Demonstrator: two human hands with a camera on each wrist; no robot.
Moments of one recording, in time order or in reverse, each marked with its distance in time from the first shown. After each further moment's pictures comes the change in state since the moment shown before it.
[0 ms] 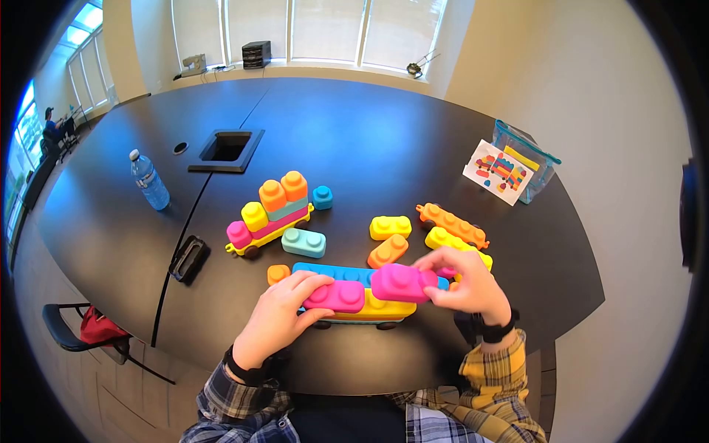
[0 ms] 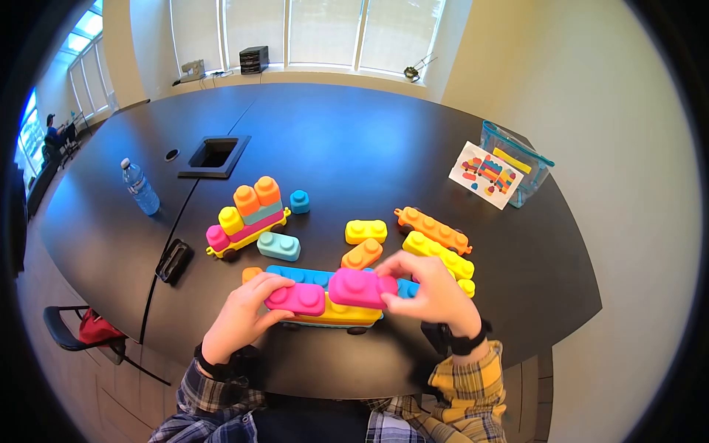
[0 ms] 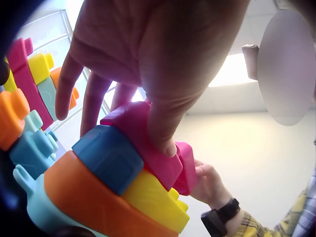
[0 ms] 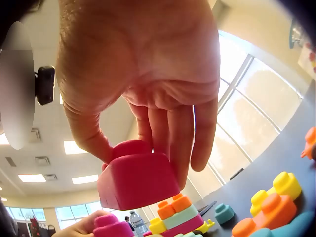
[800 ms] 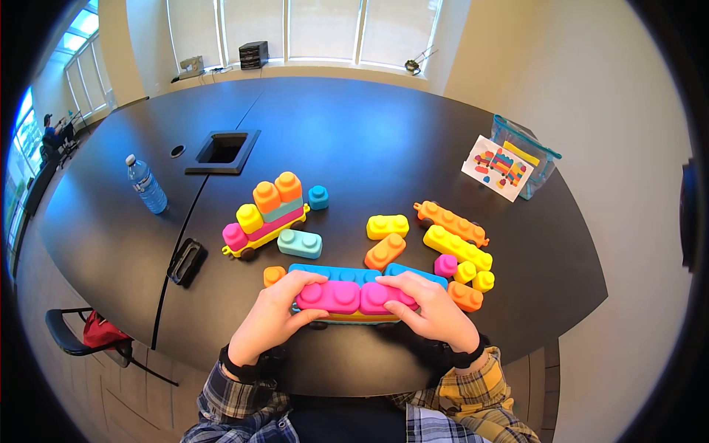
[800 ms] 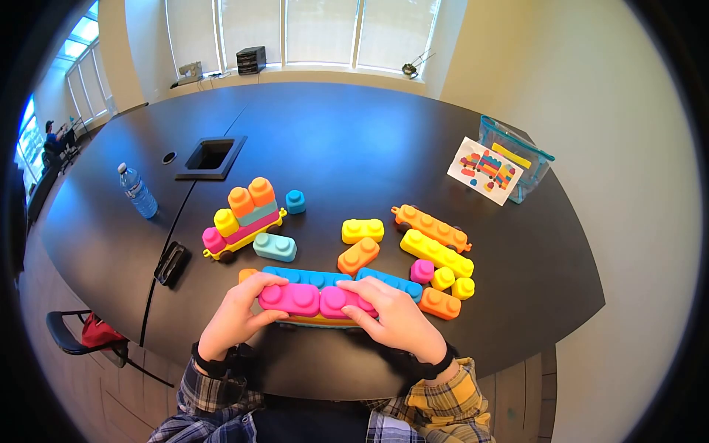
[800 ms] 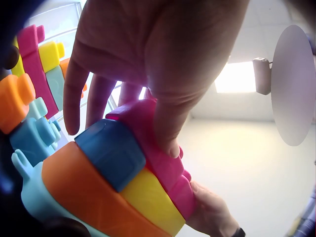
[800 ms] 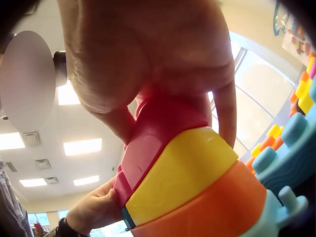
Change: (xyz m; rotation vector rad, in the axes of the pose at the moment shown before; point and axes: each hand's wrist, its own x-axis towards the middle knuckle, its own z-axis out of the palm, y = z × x) left_hand 0.005 -0.003 -0.003 -0.134 -0.036 -0.038; right_hand -0.014 0.010 0.058 -0.216 0.012 -0.070
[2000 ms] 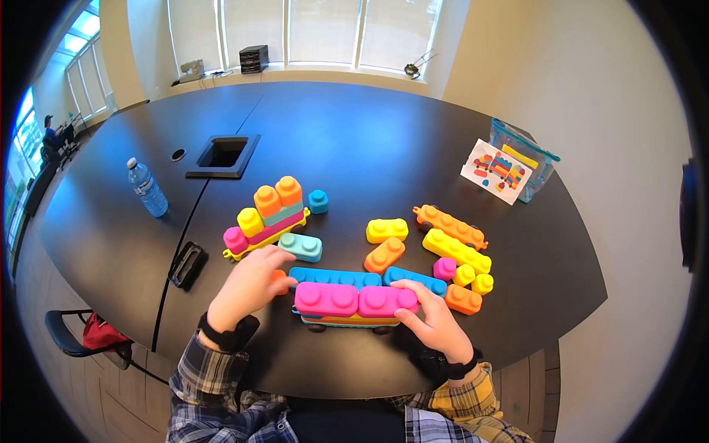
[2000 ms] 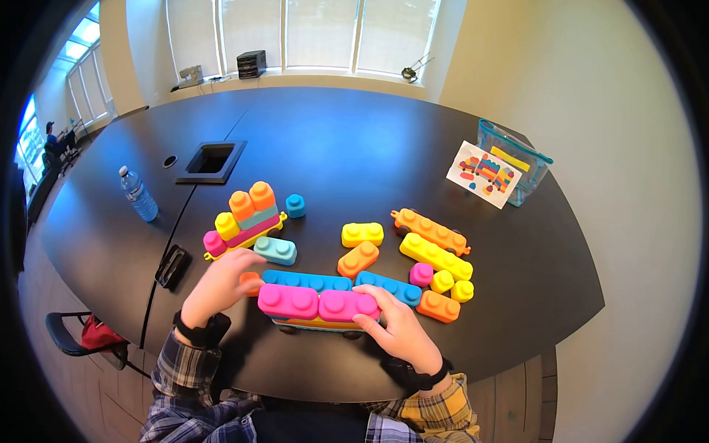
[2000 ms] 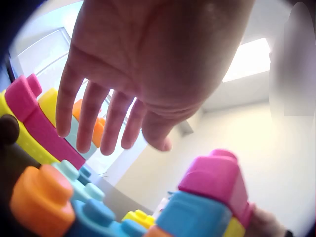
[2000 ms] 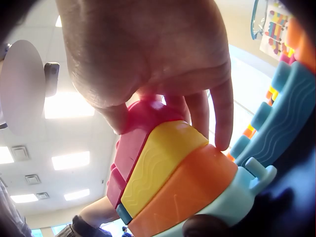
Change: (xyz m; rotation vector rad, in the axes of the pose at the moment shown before) left_hand 0.025 -0.055 -0.032 0.279 -0.042 -0.023; right_hand -0.026 0.014 0.016 0.182 0.117 0.153
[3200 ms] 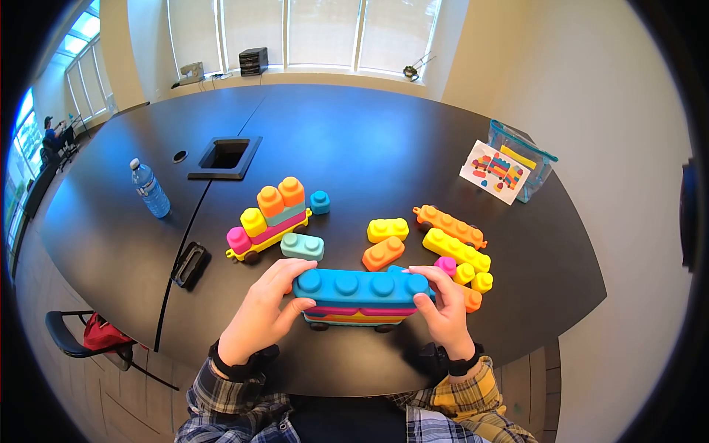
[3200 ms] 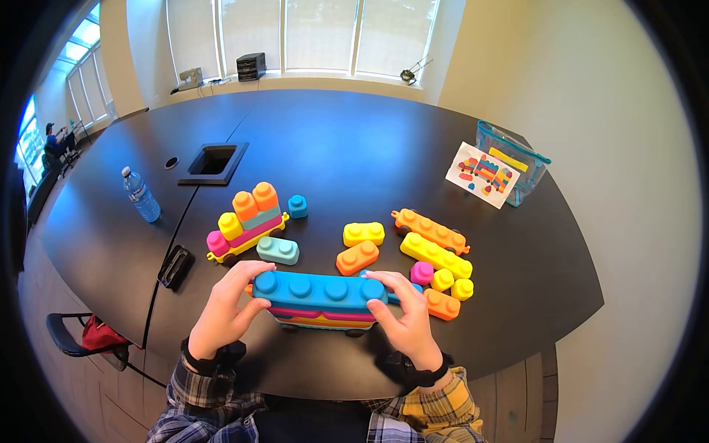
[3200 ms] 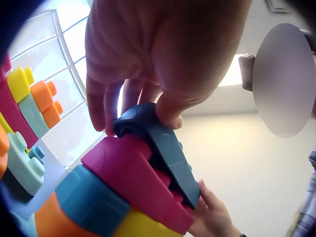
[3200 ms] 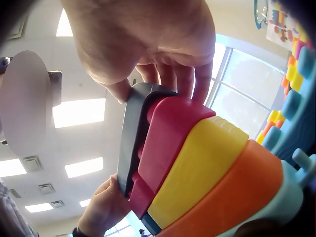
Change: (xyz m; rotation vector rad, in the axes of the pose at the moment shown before) left_hand -0.026 0.067 -0.010 -0.287 0.131 0.105; right_hand 0.009 -0.005 0.003 0.191 0.286 -0.182
